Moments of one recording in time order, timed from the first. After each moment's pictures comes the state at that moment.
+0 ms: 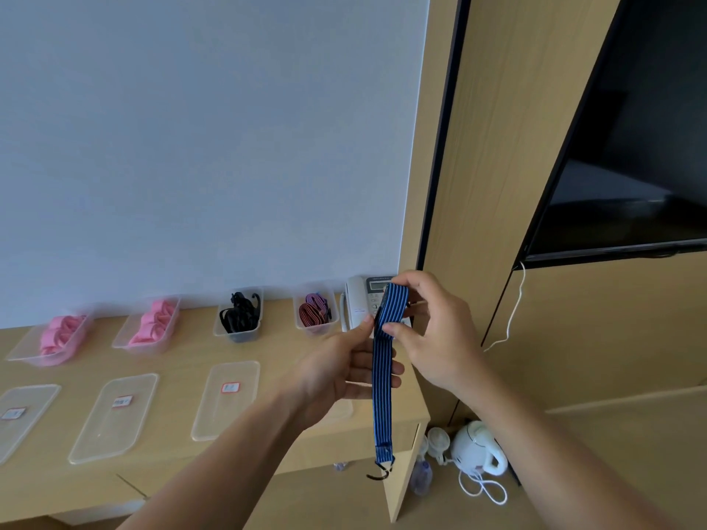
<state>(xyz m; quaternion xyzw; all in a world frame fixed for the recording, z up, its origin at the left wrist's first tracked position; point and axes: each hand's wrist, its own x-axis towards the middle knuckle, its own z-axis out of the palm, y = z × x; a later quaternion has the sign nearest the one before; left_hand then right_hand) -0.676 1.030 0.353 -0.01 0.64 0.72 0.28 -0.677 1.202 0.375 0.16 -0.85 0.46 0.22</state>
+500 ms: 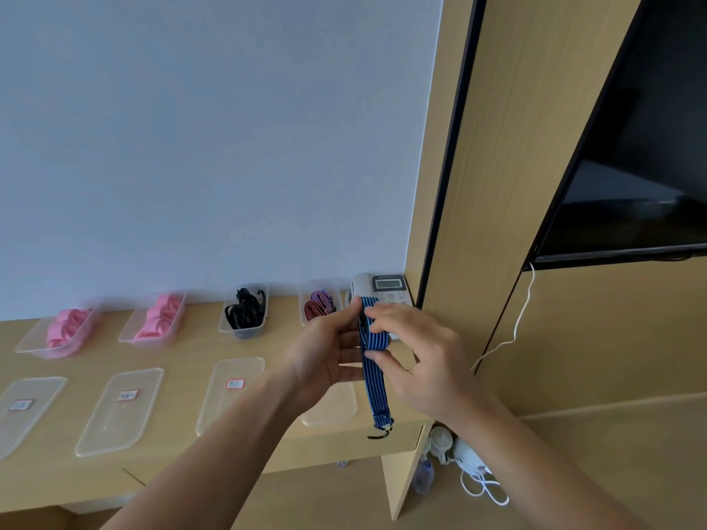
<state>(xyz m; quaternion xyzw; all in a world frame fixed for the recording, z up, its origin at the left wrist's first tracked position) -0.686 1.014 0.367 -0.04 0.58 0.78 0.24 -0.673 1.187 0.347 0.34 -0.80 0.37 0.34</state>
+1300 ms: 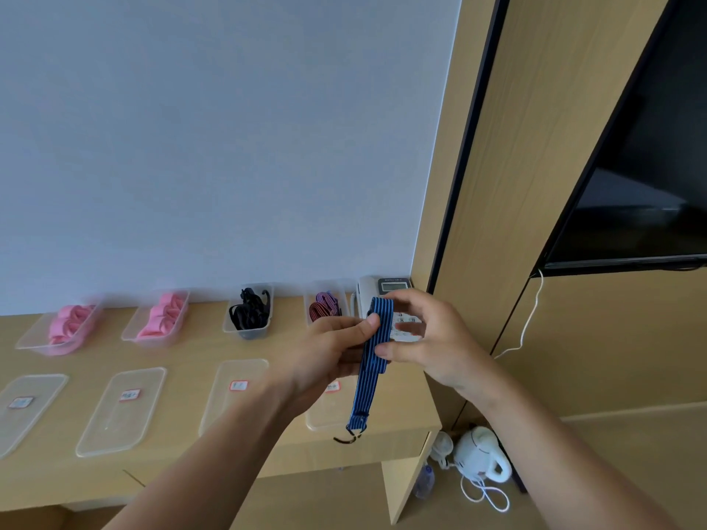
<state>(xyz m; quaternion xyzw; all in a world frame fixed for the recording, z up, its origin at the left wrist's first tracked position) -0.692 0.996 0.360 0.05 0.63 0.75 0.21 -0.701 1.185 0.370 0.13 -0.82 0.56 0.00</state>
